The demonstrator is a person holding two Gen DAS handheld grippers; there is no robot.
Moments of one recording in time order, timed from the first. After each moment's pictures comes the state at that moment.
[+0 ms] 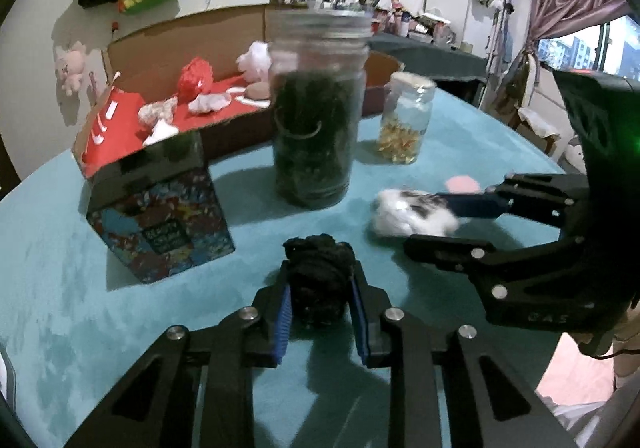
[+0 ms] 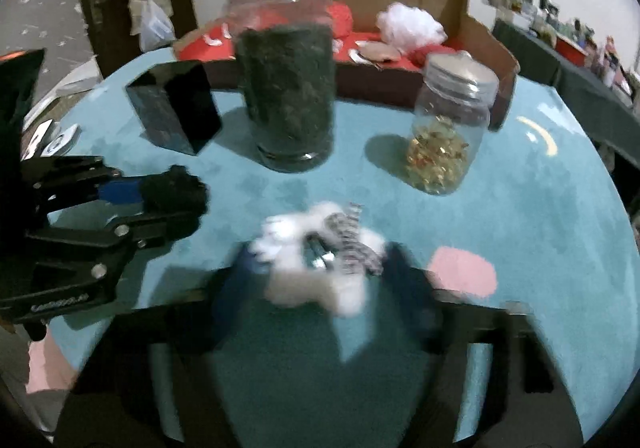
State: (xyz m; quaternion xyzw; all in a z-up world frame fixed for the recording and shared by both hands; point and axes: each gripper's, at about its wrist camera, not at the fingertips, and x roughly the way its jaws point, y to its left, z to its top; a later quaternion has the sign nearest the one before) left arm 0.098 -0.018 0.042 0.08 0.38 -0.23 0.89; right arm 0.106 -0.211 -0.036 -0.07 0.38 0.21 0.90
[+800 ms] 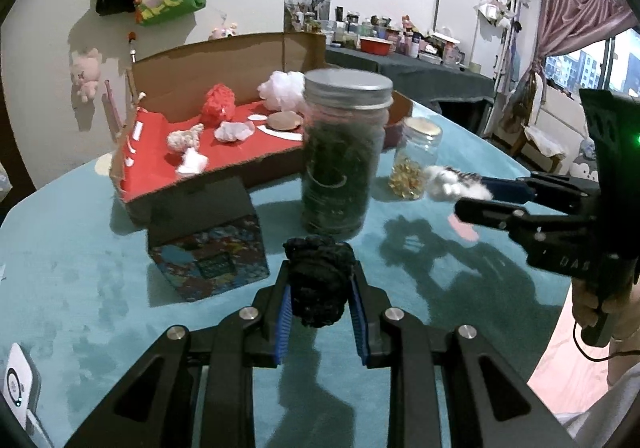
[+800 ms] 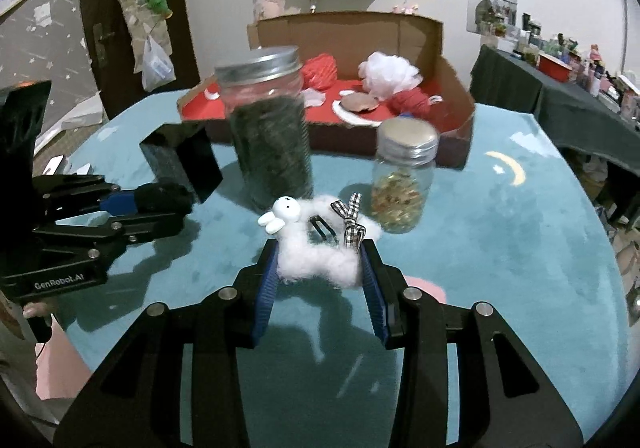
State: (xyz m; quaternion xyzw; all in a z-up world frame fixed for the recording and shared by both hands) left arm 0.096 0.001 0.075 0.06 0.36 -0.21 0.91; right arm 0.093 -0.243 0.003 -0.03 0.32 0.19 0.93
